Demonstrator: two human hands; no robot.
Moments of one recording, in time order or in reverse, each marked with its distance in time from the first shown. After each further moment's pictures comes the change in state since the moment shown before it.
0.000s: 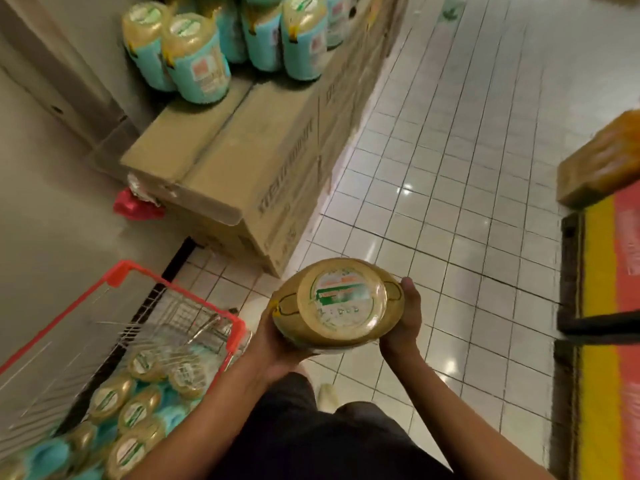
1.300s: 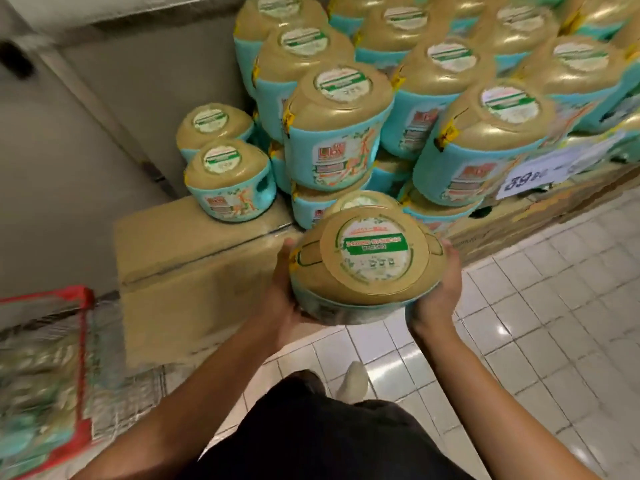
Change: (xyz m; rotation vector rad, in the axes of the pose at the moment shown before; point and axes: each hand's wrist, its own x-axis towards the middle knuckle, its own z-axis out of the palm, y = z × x) left_hand 0.326 0.413 0.292 -0.388 0.441 0.625; right_hand 0.627 -0.216 0.286 -0.124 -0.629 0.008
